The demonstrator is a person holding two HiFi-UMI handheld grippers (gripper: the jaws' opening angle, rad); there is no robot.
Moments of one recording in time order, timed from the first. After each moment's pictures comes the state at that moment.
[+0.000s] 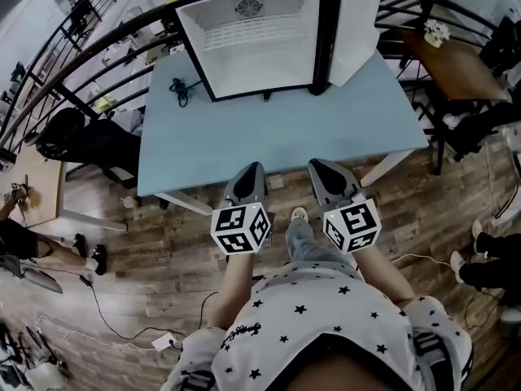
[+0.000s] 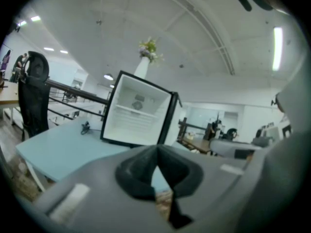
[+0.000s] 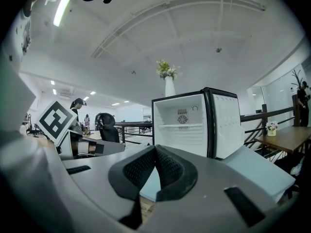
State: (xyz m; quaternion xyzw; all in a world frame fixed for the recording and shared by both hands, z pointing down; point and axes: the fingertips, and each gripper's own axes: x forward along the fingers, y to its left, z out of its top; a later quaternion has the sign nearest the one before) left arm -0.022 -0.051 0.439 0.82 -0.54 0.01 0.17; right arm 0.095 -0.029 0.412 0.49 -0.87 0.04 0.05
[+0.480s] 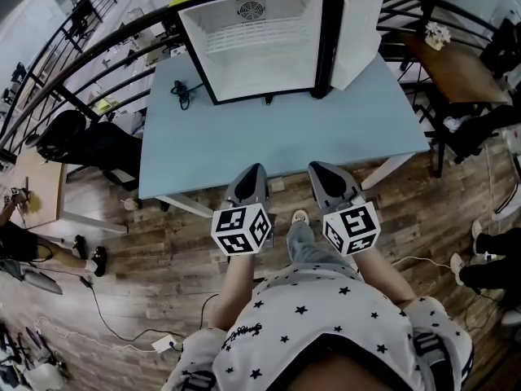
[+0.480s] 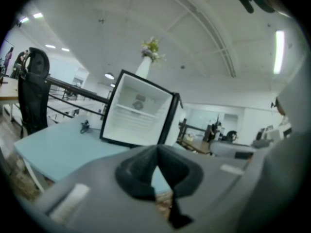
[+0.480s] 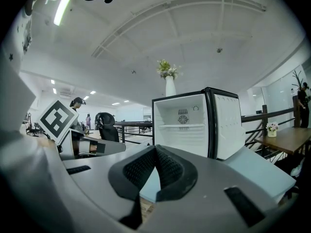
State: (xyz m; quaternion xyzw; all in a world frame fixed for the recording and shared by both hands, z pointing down) left arm -0.026 -0.058 0.438 0.82 -0.54 0.00 0.18; right arm 0.088 -0.033 0.410 0.49 -0.87 0.03 0.05
